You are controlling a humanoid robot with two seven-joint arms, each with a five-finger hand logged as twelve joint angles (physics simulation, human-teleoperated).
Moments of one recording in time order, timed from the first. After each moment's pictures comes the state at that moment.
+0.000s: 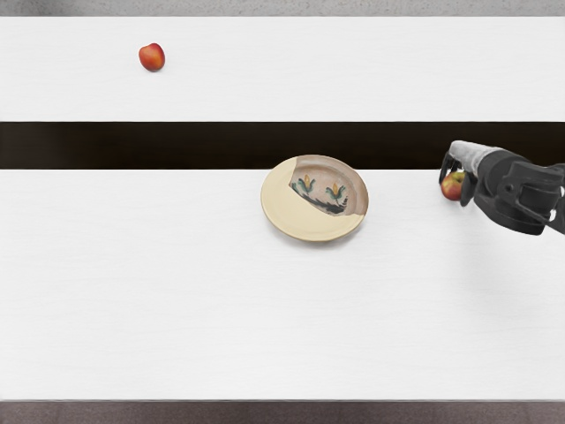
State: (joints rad) left arm -0.01 0.00 -0.09 -0.11 0.12 -0.09 0.08; right arm 1.16 -0.54 -0.03 1.11 -1.08 -0.07 -0.61
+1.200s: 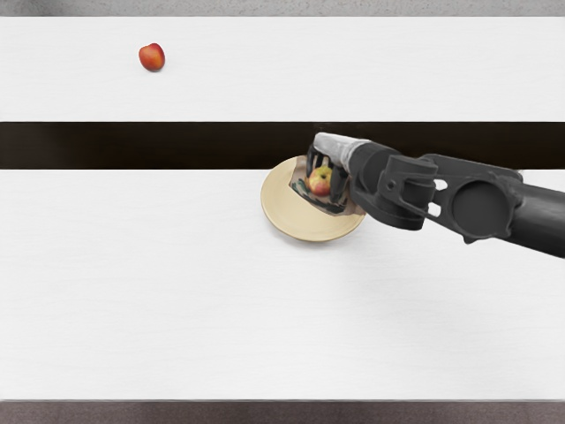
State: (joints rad) left arm -0.01 0.00 -0.09 -0.11 0.12 -0.09 0.08; right arm 1.23 -0.22 0.06 1.14 -1.08 -0.07 -0.61
